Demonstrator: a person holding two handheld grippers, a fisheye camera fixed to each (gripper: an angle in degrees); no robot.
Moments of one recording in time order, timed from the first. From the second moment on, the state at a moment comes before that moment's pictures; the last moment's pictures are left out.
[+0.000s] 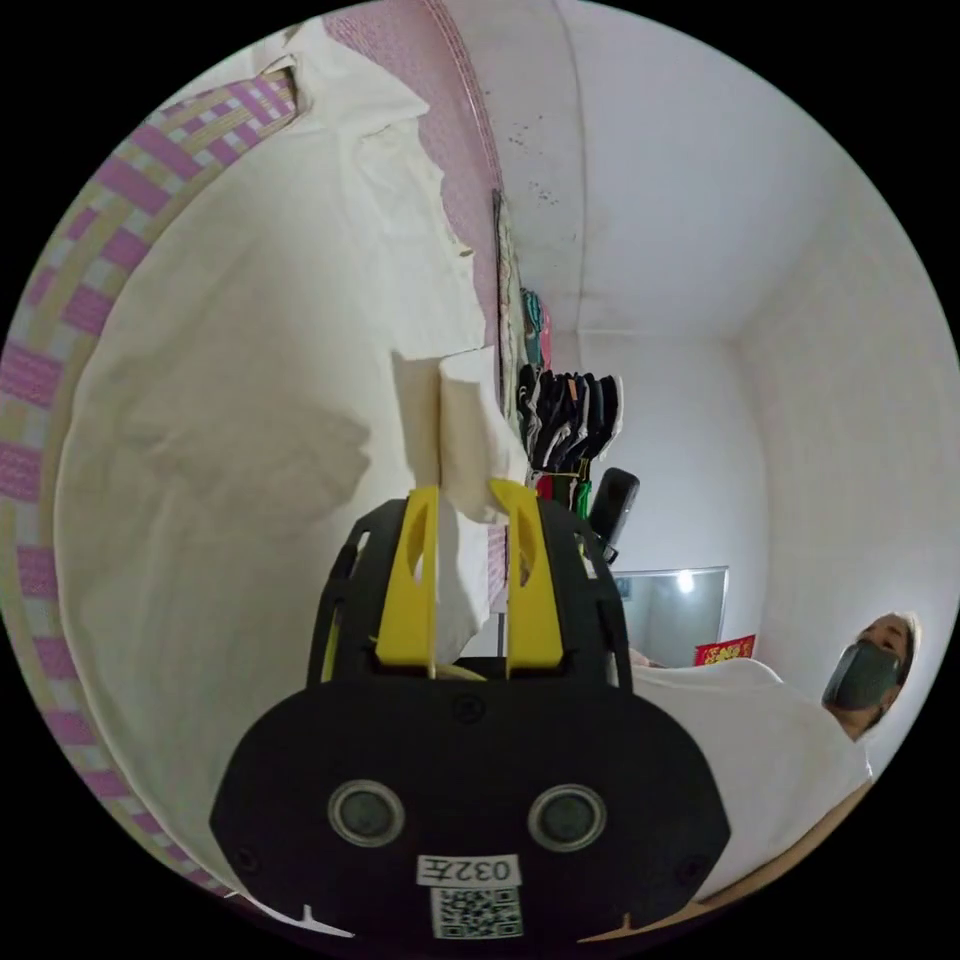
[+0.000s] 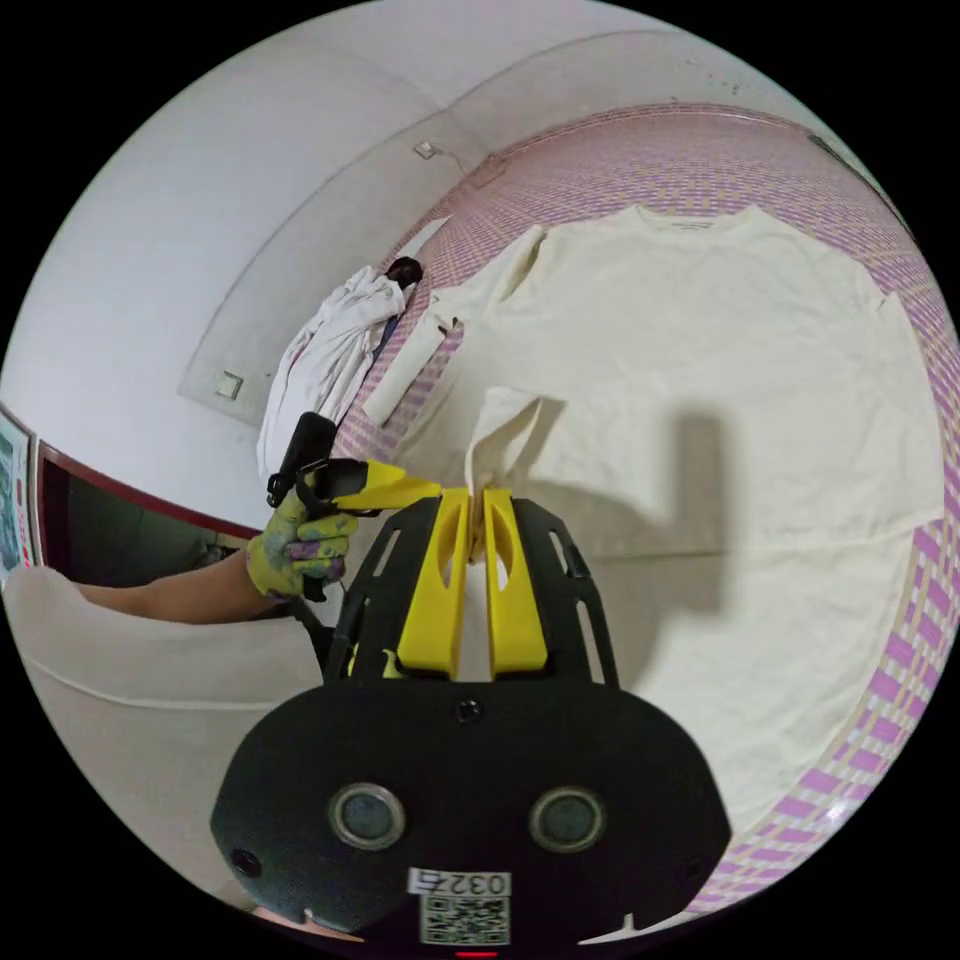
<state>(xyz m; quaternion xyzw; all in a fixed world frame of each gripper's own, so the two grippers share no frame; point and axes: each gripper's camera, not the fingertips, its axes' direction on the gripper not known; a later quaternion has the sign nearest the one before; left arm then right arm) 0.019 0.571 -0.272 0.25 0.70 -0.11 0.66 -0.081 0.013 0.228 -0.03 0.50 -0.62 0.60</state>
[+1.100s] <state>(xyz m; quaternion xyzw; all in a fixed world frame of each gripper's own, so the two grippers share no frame) 0.004 0.437 -0.451 0.34 0.70 0.05 0.62 0.031 0.134 -0.112 0.28 0.40 -0.48 0.73</state>
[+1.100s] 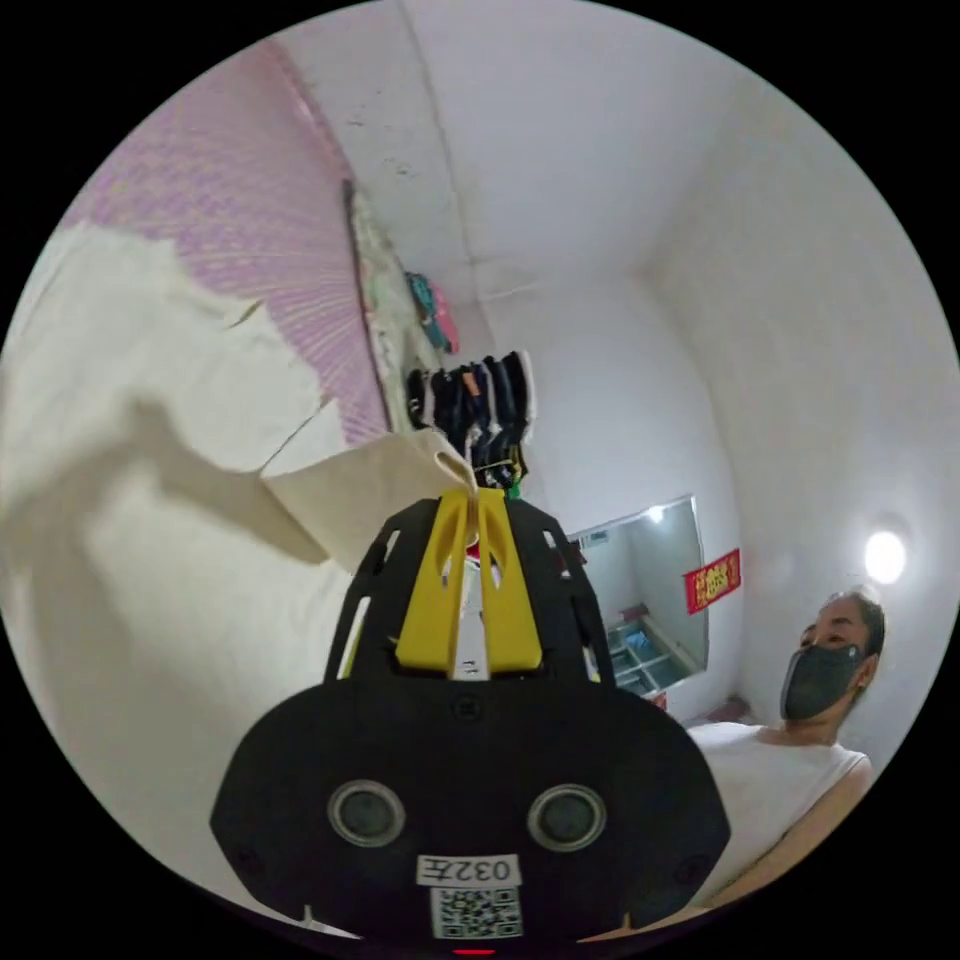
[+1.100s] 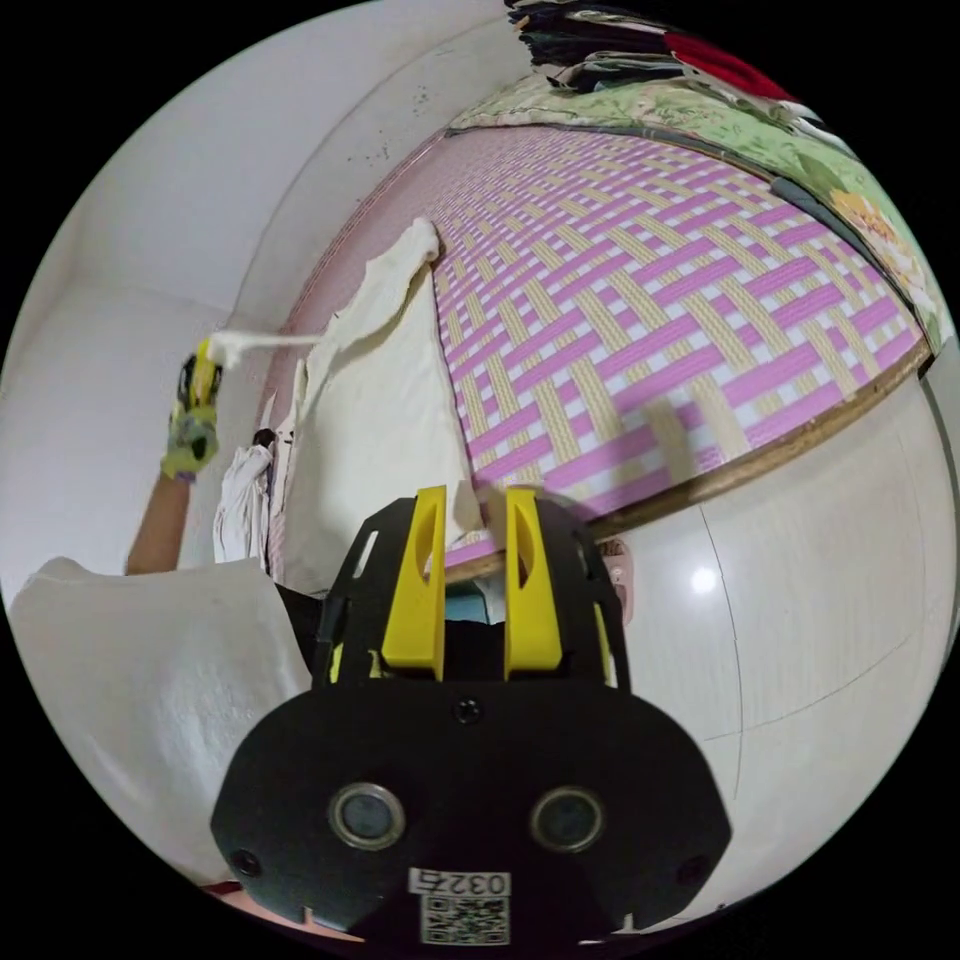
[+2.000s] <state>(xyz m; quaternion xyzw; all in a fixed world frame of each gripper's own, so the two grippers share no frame) 0.028 0.293 -0.710 0.42 0.74 0.04 0.52 0.020 0.227 -0.027 0.27 0.50 -0.55 0.61</state>
